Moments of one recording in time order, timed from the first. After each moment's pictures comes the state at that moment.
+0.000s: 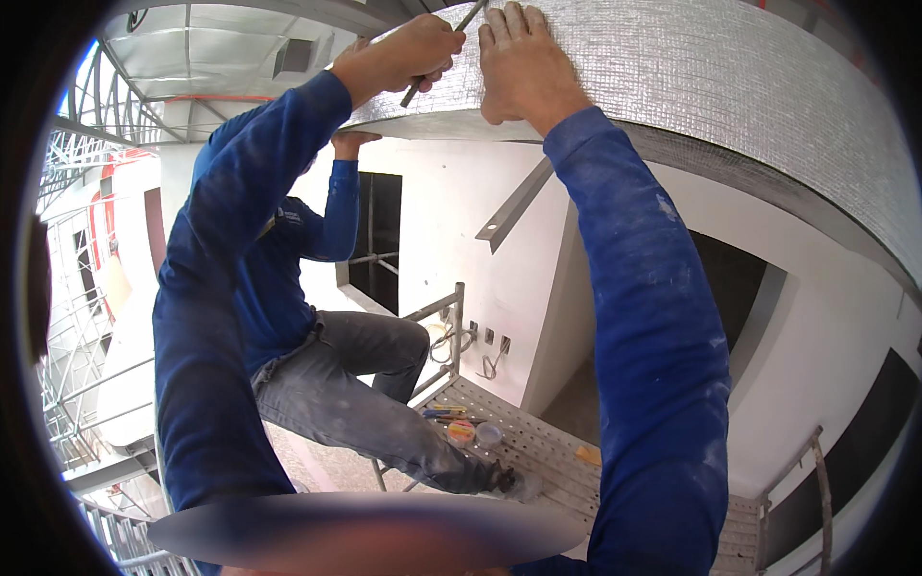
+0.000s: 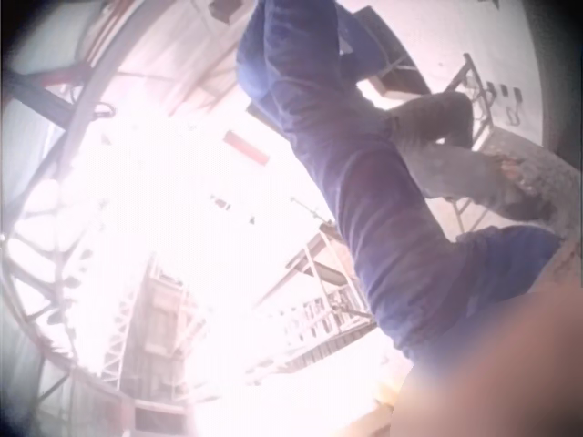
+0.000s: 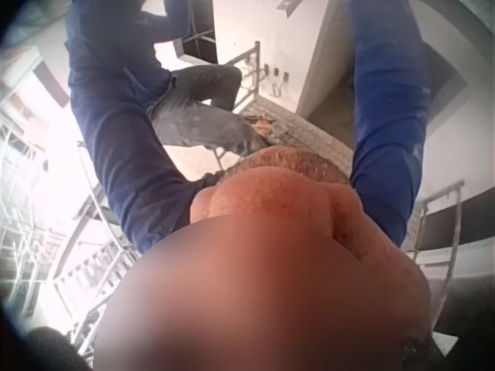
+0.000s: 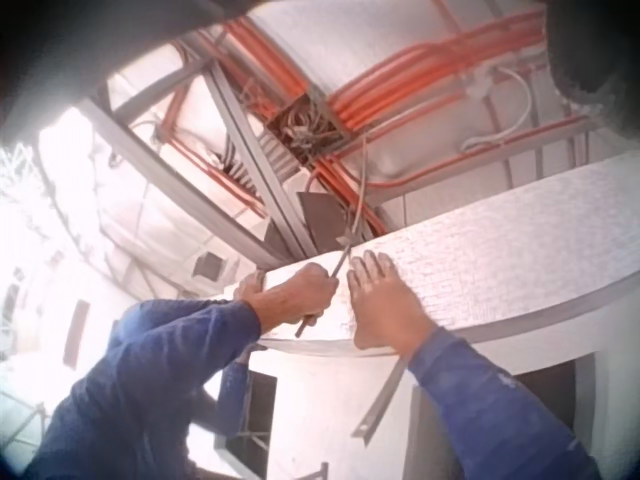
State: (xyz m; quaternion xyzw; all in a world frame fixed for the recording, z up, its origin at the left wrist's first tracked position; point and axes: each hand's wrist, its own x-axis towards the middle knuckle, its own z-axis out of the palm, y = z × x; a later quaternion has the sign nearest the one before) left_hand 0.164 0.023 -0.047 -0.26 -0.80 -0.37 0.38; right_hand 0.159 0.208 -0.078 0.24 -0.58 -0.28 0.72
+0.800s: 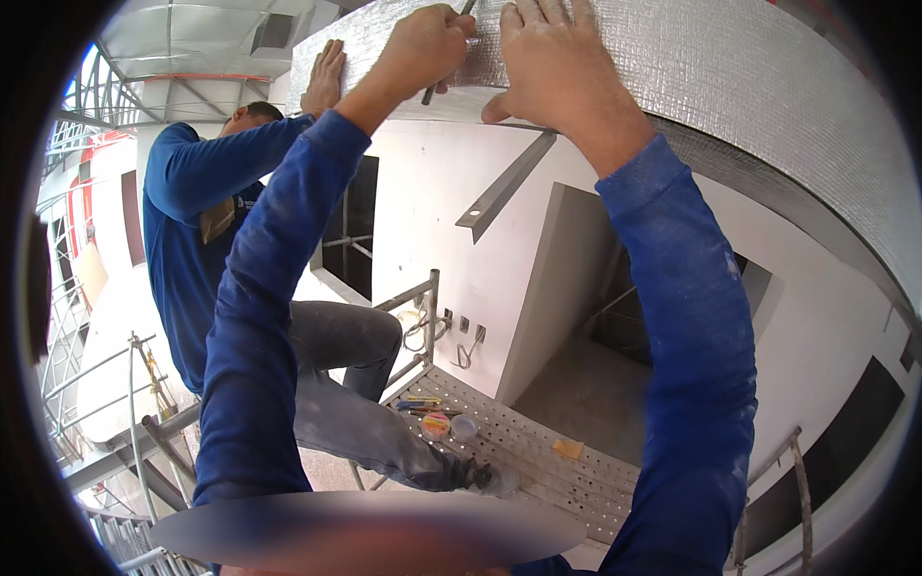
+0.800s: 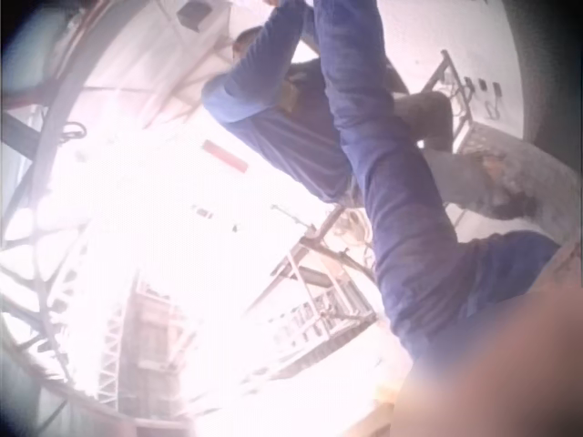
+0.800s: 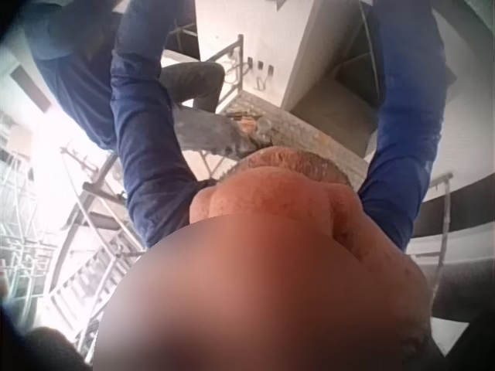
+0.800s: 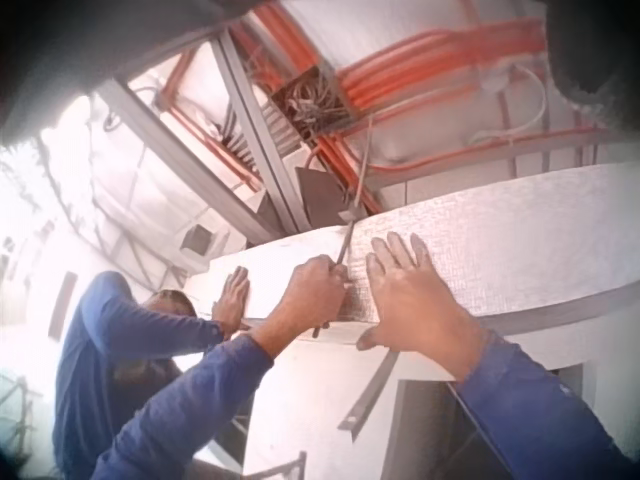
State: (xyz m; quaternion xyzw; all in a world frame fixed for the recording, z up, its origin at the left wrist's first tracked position) left_hand 0.141 0.054 -0.090 -0.24 -0.74 -0.35 0.53; right_hand 0.198 0.235 -0.106 0.27 -0.66 -0.23 0.66
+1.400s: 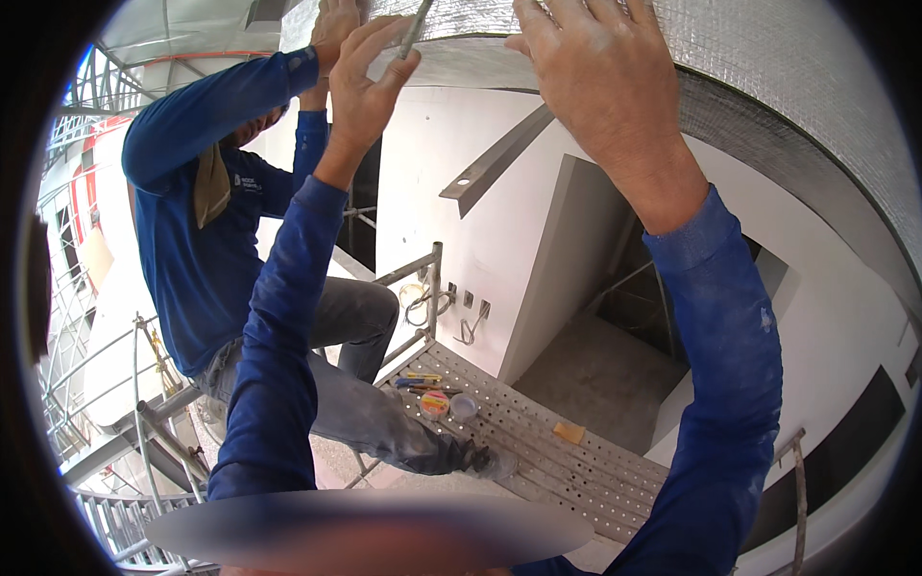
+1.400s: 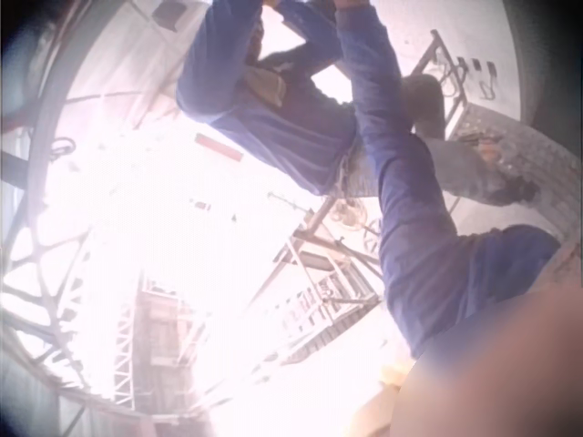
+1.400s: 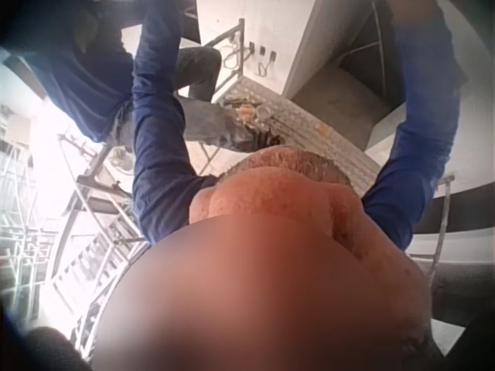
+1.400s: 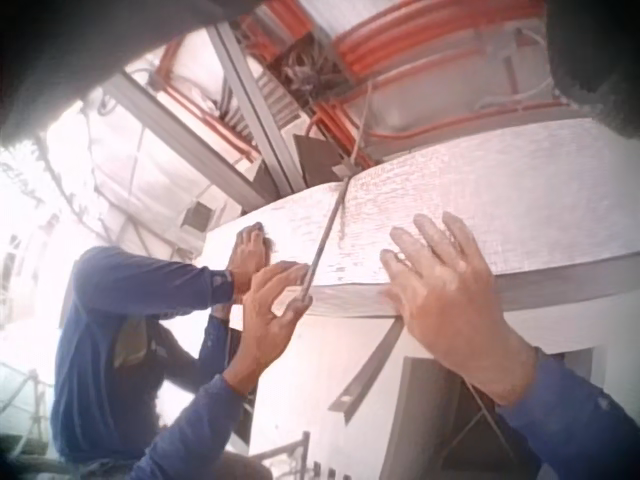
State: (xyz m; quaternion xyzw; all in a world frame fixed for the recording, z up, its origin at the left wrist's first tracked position) left_hand 0.070 0.013 -0.182 -0.37 -0.47 -0.21 0.78; right_hand 0.172 0.271 -0.148 0.33 -0.49 -0.21 0.78
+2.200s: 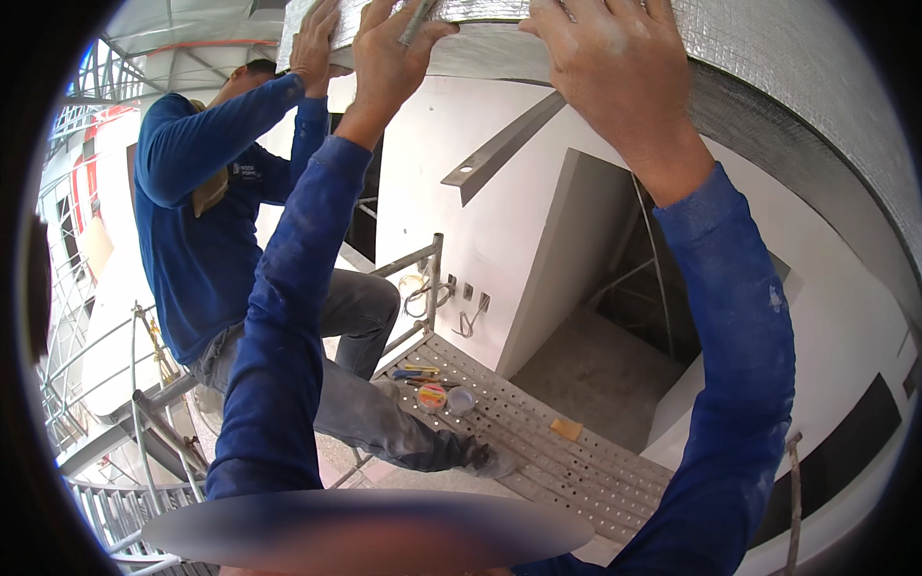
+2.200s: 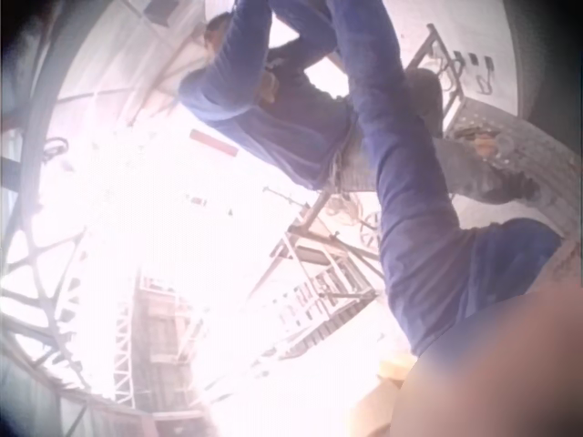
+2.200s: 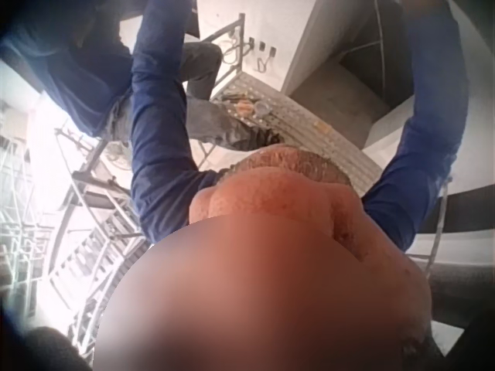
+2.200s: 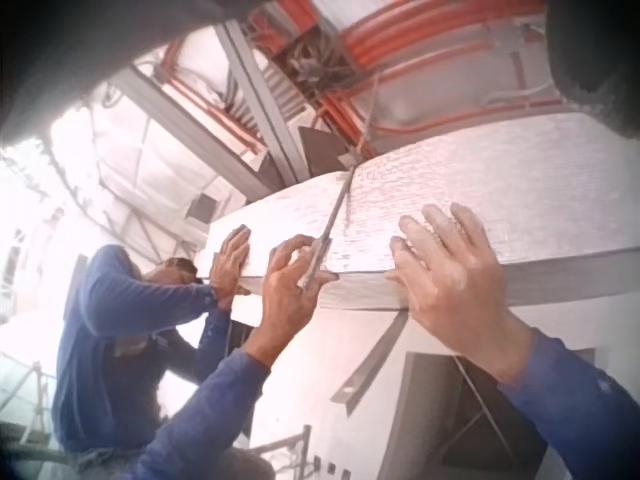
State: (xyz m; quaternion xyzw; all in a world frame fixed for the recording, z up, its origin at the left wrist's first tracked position) left_hand 0.067 0.035 -0.165 -0.31 -0.47 -0.17 0.81; right_hand 0.164 0.275 -0.145 0.32 -0.42 -0.26 0.81
